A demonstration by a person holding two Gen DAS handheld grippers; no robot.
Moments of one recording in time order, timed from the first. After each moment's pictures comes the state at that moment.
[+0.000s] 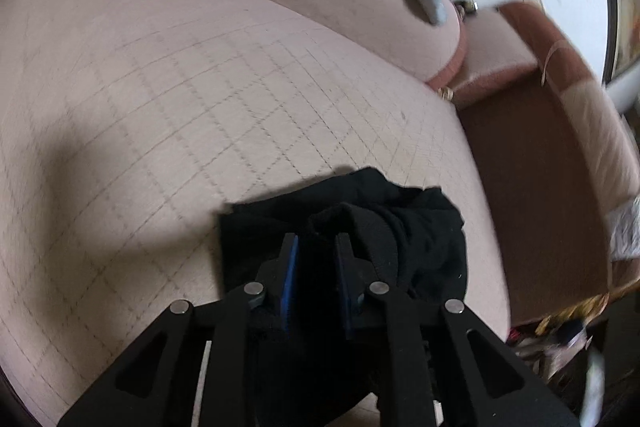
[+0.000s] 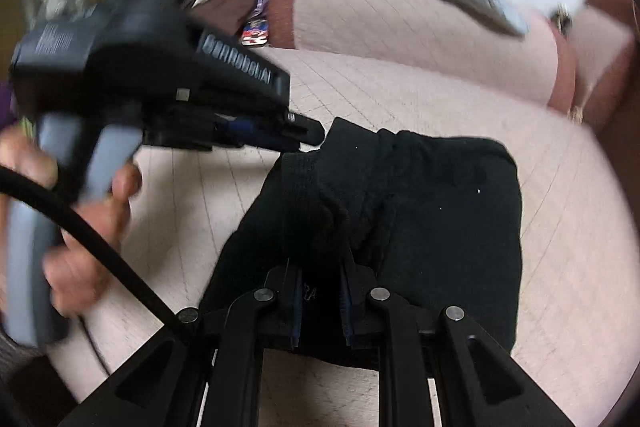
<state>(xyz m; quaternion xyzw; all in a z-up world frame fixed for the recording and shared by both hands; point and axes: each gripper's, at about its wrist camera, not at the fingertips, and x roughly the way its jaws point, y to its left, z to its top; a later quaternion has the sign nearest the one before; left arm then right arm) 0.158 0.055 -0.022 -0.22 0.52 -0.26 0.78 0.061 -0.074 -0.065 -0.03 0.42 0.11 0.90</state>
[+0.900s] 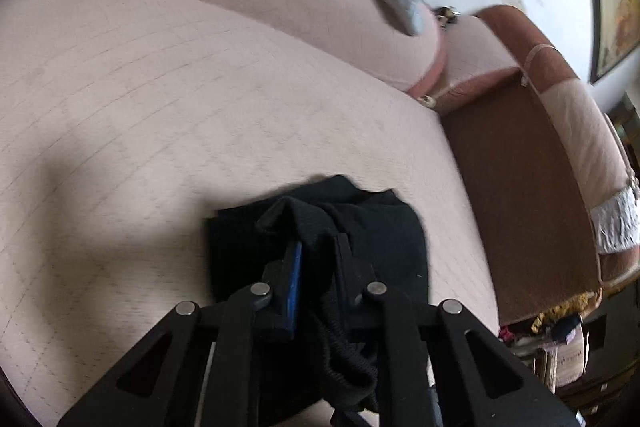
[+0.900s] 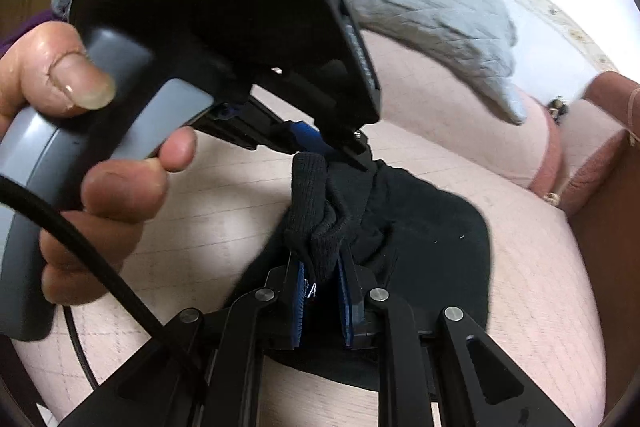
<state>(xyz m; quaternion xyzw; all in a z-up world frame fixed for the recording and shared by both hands) 0.150 0.053 0.000 -0.20 0.51 -0.27 0.79 0.037 -0.028 -0.052 -0.12 0.34 0.11 0.93</state>
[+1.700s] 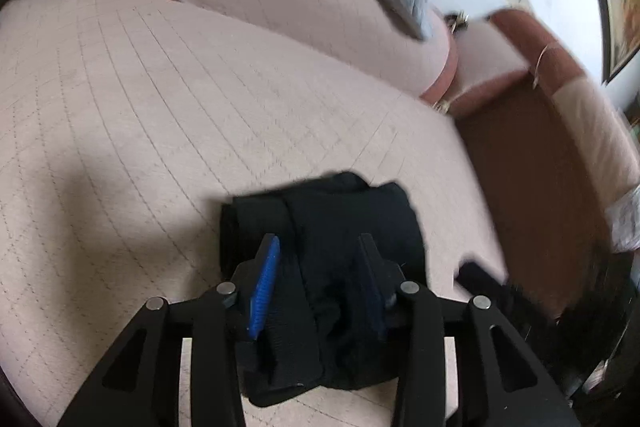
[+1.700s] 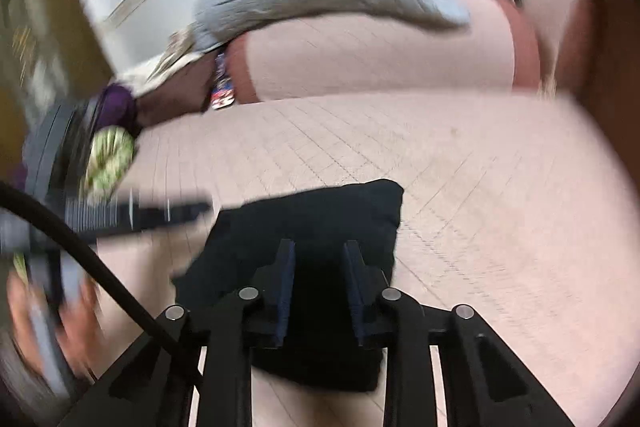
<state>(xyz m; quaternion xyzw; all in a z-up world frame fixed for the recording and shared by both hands) 0.122 0.036 0.009 -0.17 0.50 -0.23 0.82 0.077 -0.183 -0.018 0.14 0.41 0.10 0.90</state>
